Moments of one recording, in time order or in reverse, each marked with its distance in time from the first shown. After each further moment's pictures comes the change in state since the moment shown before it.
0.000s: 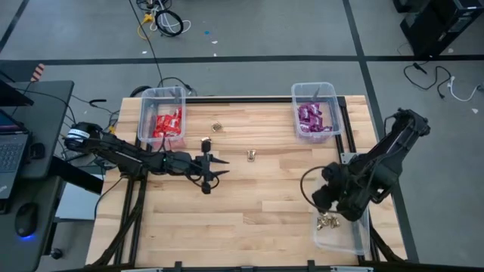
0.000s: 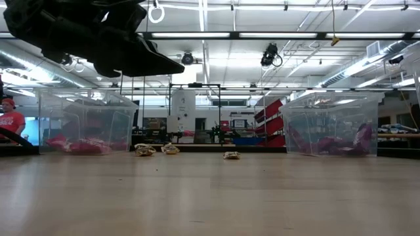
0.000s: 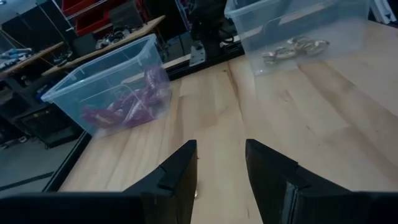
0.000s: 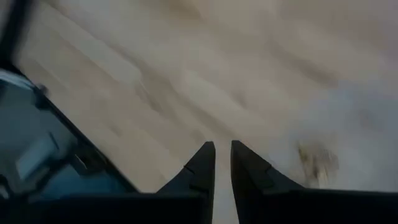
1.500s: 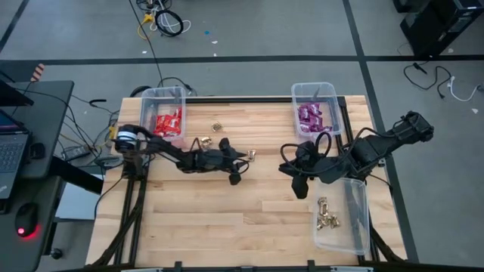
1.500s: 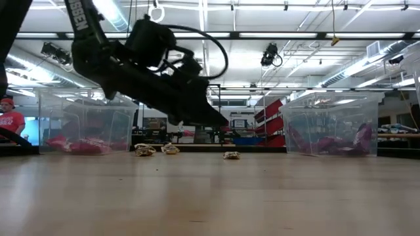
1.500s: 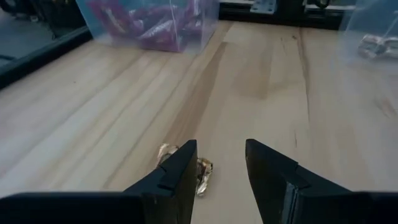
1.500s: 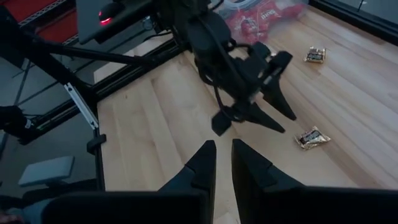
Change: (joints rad) left arm 0.138 0.535 0.264 0.135 -0.056 -0.429; right arm -0.359 0.000 0.048 0.516 0.108 -1.020
